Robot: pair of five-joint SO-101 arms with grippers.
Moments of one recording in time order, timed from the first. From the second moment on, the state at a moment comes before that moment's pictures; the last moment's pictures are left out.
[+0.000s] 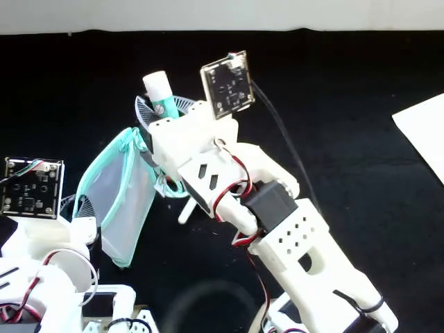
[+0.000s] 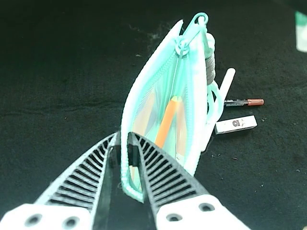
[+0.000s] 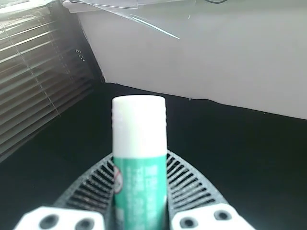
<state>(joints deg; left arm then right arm) -8.8 -66.9 25.7 98.7 -34.7 -45.4 -34.4 18.7 33.0 -14.4</state>
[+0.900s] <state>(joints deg) -8.8 -66.9 26.0 98.7 -34.7 -36.5 -34.4 28.4 50.0 -12.0</state>
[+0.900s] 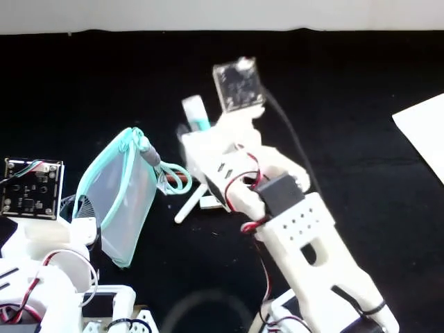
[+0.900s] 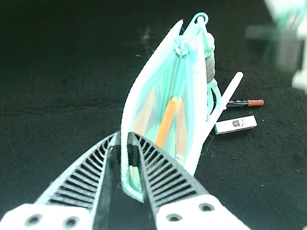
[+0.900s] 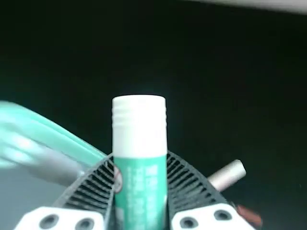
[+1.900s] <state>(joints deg) -8.8 -66.9 26.0 98.7 -34.7 -32.4 -34.5 71.6 43.1 20.9</state>
